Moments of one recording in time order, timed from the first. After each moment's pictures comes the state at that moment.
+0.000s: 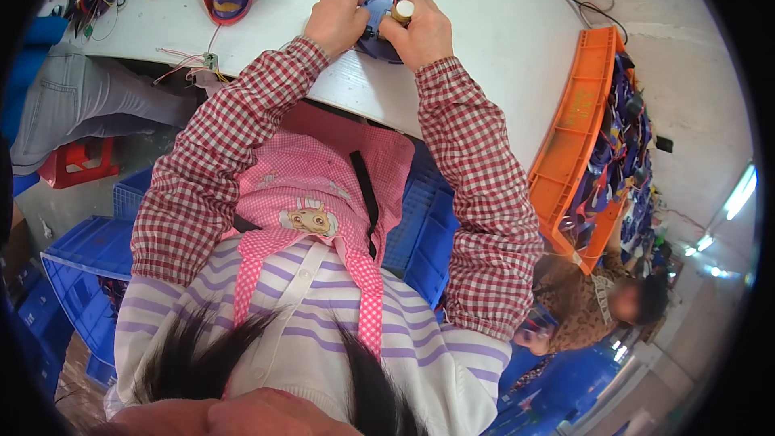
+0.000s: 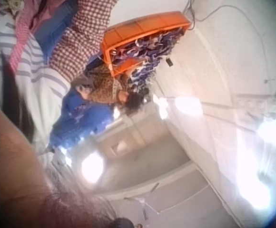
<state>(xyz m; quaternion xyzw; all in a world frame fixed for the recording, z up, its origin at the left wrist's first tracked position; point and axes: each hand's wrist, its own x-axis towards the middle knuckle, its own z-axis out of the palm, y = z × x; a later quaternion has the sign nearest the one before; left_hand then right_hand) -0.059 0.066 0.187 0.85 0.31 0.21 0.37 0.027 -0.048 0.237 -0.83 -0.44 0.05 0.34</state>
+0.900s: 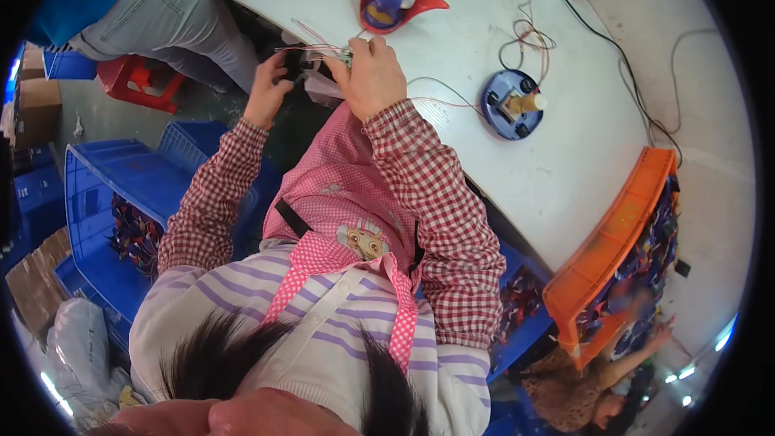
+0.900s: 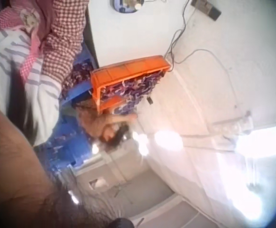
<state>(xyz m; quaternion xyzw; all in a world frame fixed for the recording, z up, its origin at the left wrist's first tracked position) -0.331 0.134 0.081 0.61 0.47 0.37 0.52 -0.148 0.055 0.200 -0.74 -0.60 0.06 0.31</state>
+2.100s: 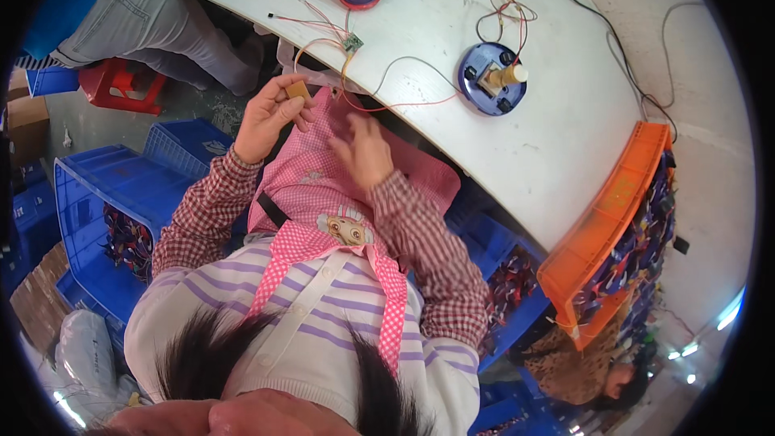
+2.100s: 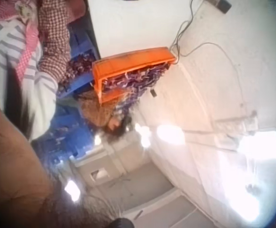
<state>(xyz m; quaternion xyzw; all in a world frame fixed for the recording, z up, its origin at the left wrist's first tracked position) -0.310 0.060 0.170 0.54 0.27 0.28 0.74 -0.163 -0.078 0.143 -0.73 -0.57 0.23 0.29</state>
